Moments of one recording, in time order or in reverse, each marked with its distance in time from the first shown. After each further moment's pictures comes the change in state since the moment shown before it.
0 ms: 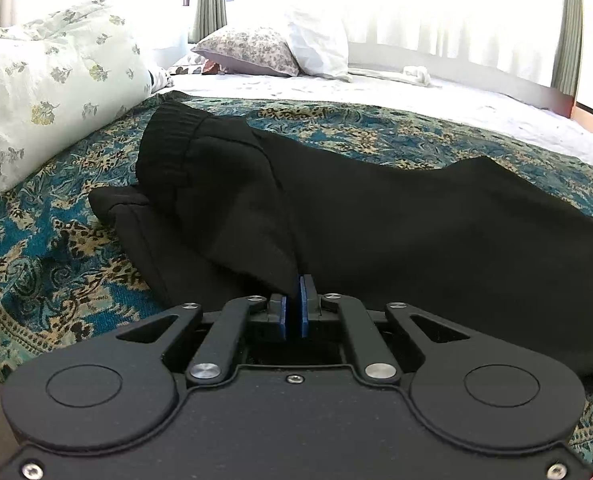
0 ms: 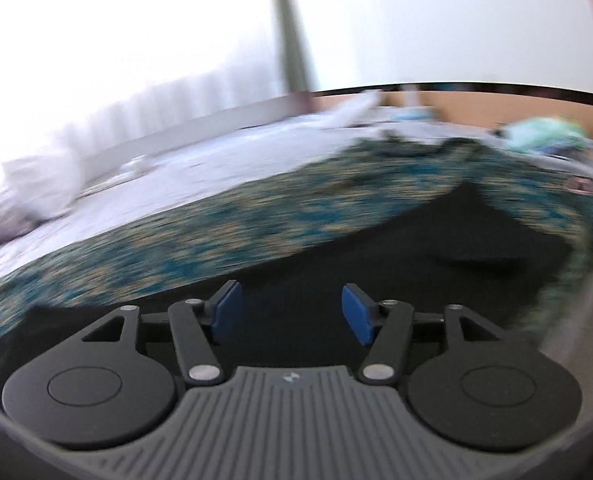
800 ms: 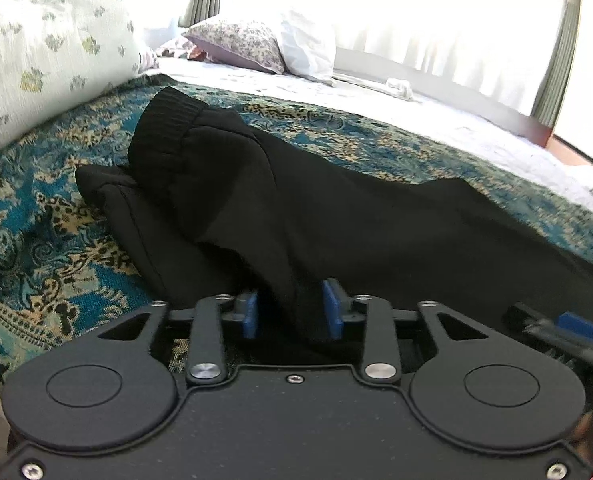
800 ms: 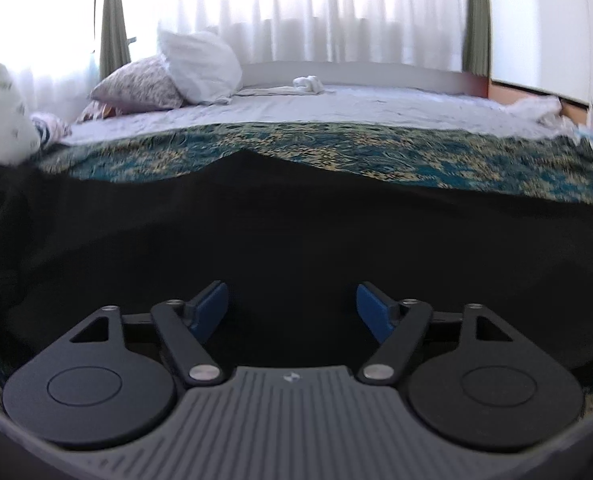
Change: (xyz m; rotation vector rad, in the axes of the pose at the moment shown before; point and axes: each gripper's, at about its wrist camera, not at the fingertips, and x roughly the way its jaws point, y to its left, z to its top) left arm -0.009 0.021 0.001 -0.111 0.015 -0.134; right arm 0.019 0.193 -0.113 -0.355 0.120 0.282
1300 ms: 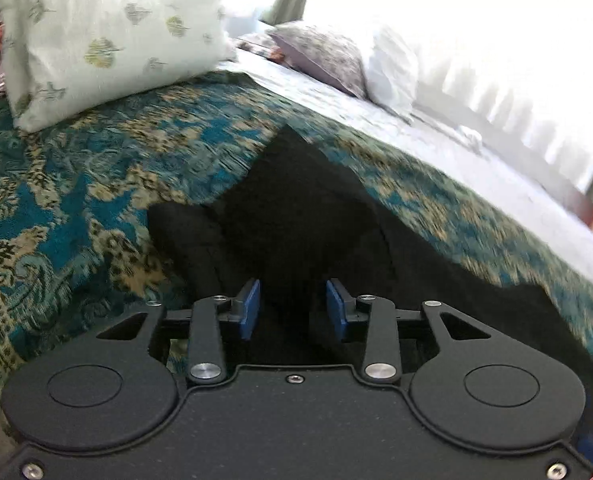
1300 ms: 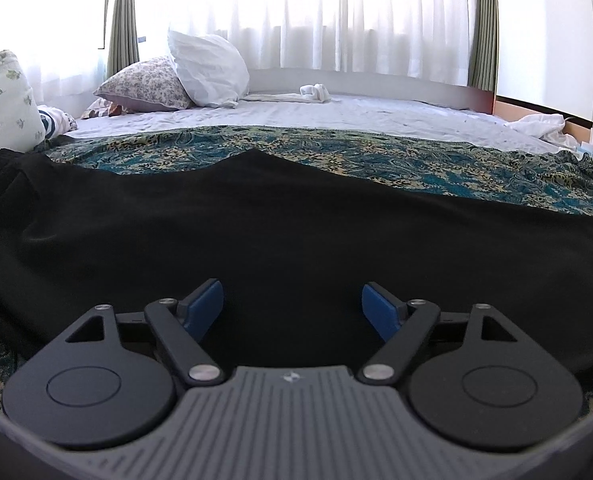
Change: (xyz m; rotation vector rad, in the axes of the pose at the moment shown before) left arm 0.033 0.073 0.055 -0.258 -0.042 0.122; right arm -0.002 -0.001 -0.006 -0.025 -0.025 0.007
